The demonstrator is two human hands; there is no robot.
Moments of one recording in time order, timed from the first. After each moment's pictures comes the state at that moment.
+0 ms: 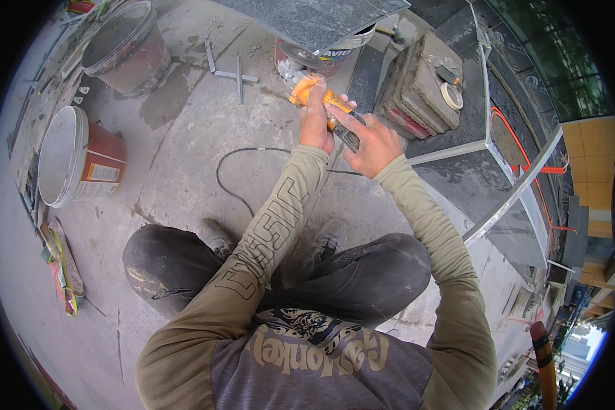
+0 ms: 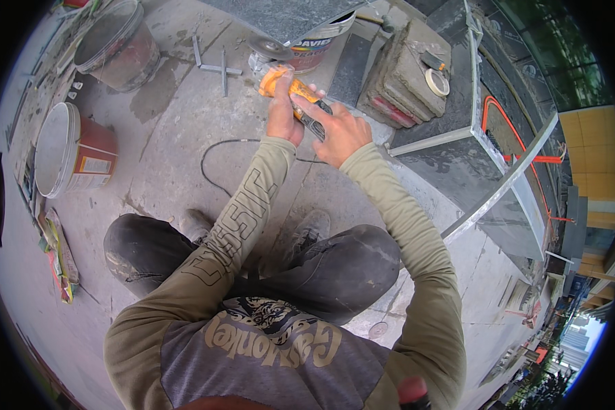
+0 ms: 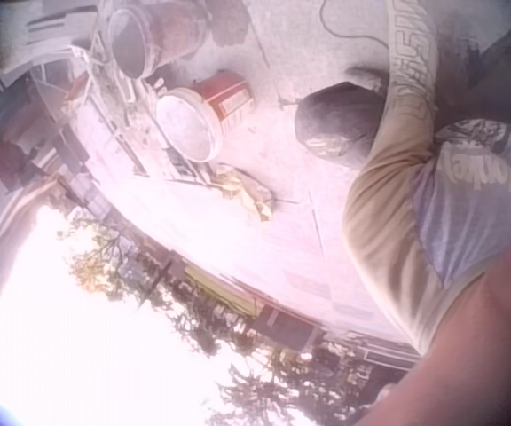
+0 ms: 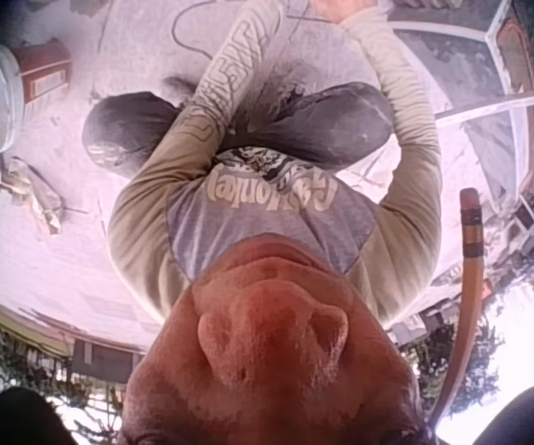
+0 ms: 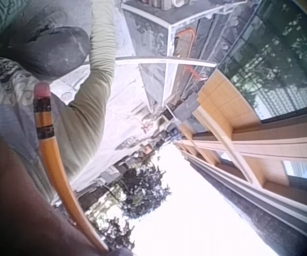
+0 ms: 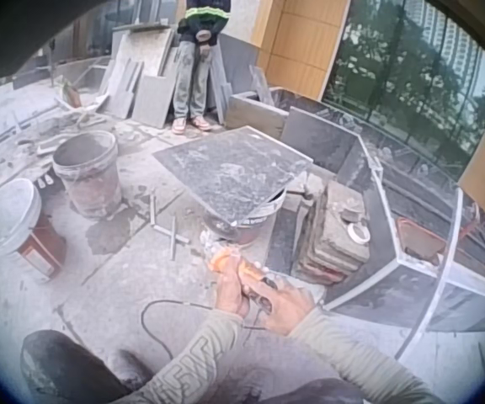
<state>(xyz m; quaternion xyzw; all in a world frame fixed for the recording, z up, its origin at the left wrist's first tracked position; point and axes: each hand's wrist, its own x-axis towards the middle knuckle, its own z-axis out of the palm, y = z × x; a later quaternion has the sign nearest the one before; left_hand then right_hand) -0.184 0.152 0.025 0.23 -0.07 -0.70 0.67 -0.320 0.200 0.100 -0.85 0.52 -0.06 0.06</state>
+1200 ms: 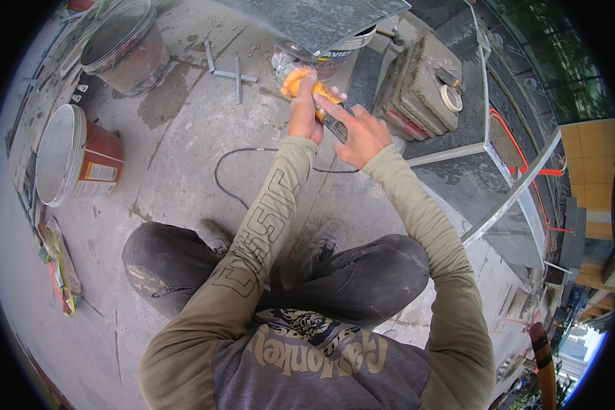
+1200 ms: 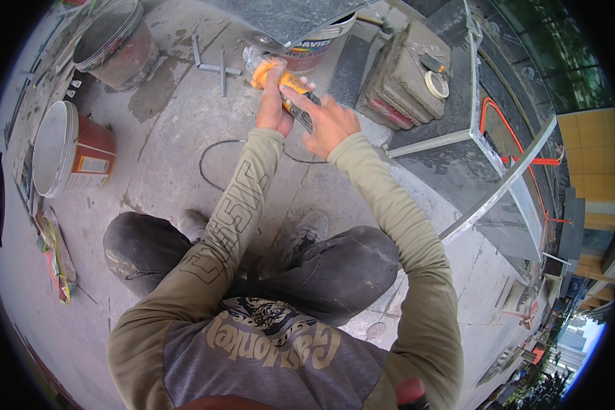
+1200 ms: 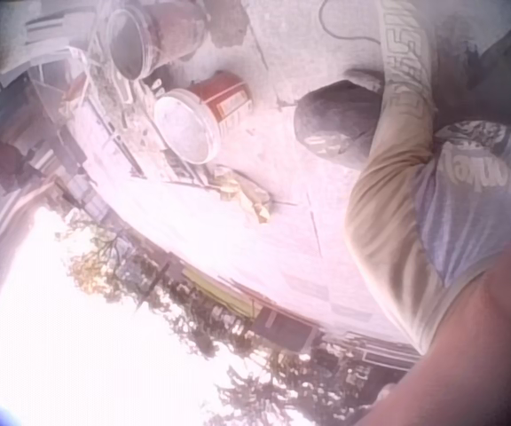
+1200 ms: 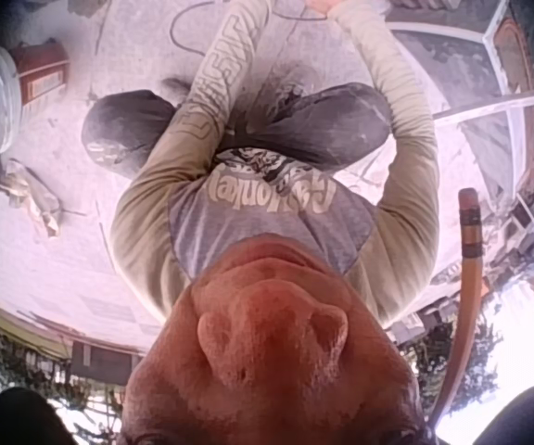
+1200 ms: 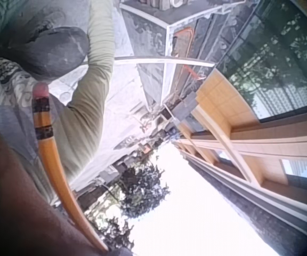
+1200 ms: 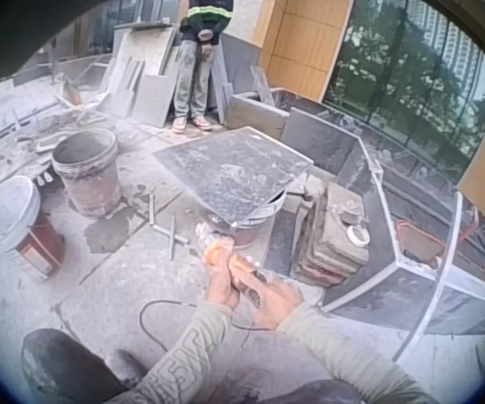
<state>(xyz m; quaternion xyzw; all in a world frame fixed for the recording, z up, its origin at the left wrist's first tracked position) -0.164 0.132 0.026 0.22 -0.09 -0.70 0.68 -0.297 0.182 0.106 -0.85 0.52 -0.02 0.09</state>
